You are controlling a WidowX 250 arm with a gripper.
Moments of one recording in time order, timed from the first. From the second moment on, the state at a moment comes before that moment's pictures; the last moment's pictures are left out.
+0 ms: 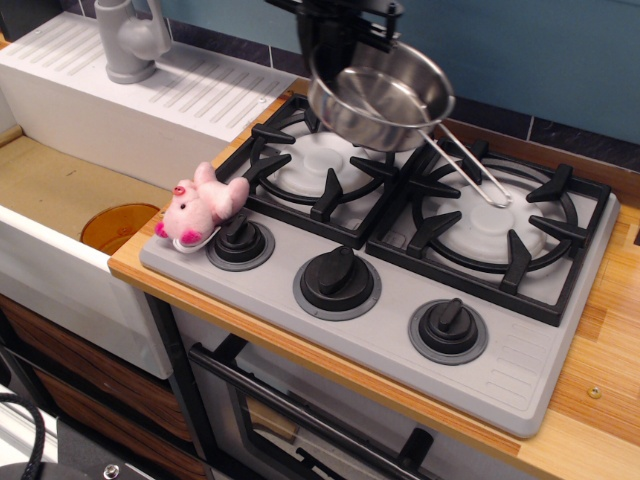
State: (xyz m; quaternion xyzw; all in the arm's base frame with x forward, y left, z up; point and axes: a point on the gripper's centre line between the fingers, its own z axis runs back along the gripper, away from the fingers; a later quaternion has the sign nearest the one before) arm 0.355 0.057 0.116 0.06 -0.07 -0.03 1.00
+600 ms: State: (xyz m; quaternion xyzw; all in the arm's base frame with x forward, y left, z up) arm 0.363 0.090 0.111 0.04 -0.10 -0.05 0.99
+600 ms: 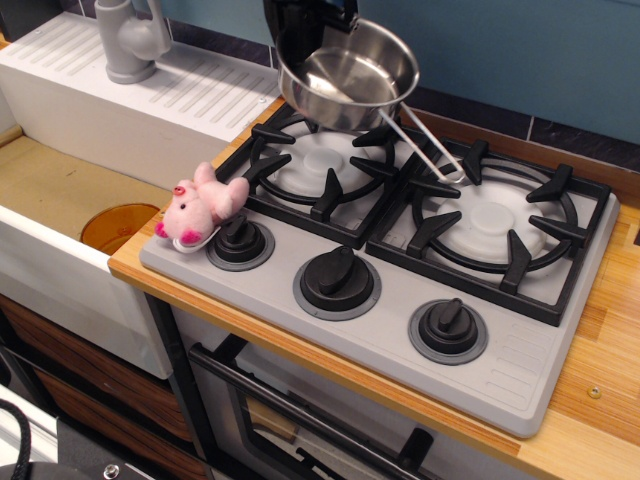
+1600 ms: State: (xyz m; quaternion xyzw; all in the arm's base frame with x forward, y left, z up) arm 0.367 0.111 0.081 0.03 -0.13 -0.05 0.99
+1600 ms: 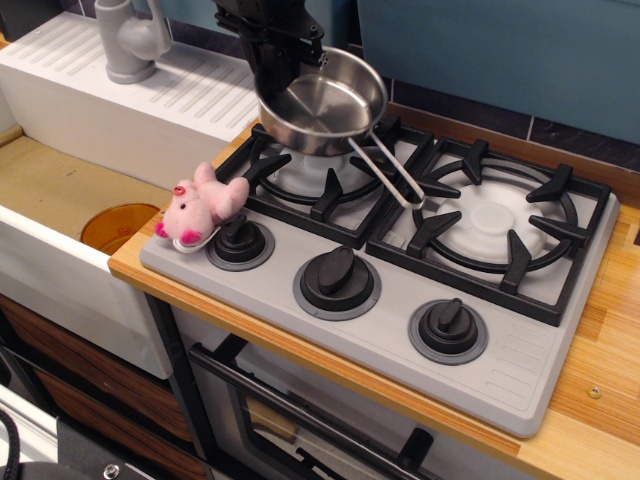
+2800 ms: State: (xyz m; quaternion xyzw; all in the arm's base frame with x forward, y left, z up) arm 0.356 0.098 0.098 0.04 -0.08 -0.04 0.99
